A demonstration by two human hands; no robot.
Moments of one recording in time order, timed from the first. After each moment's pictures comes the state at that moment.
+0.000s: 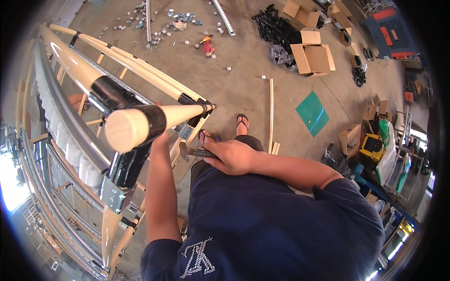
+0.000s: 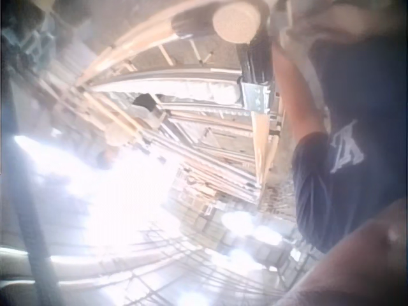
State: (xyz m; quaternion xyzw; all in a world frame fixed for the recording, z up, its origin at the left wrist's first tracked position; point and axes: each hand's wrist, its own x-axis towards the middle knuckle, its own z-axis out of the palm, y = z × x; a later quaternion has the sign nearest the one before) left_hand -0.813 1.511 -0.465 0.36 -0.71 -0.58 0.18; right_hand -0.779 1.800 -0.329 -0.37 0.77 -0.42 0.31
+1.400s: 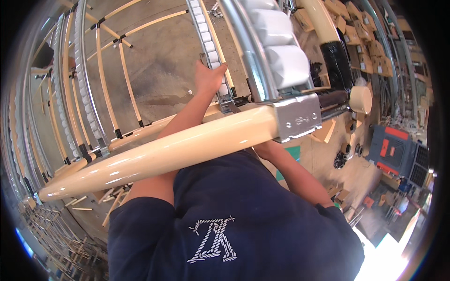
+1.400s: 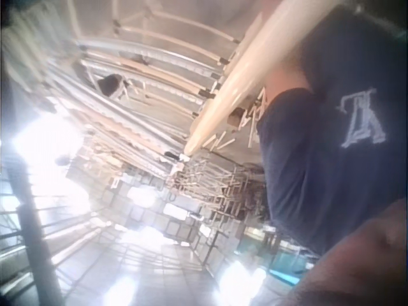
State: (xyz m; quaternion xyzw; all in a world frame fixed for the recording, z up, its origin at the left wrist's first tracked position) left_hand -0.817 1.532 -0.420 0.47 -0.65 -0.59 0.14; right_hand -0.806 1.816 -0.400 -0.44 0.83 -0.25 0.25
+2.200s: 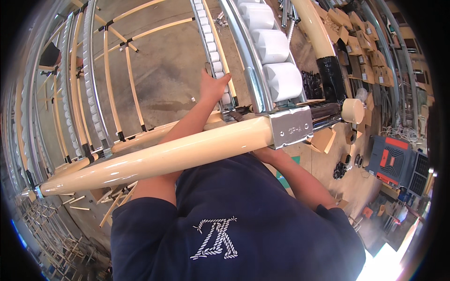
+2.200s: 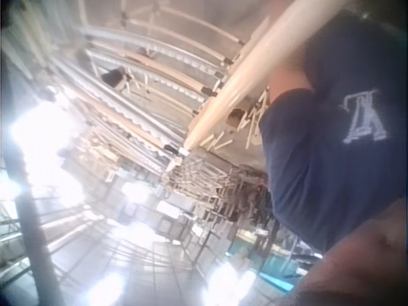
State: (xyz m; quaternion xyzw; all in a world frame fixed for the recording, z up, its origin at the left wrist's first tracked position) left_hand -0.823 1.523 -0.451 0.42 -0.59 -0.67 0.14; right_hand -0.822 1.803 -0.385 -0.43 0.80 -0.24 0.34
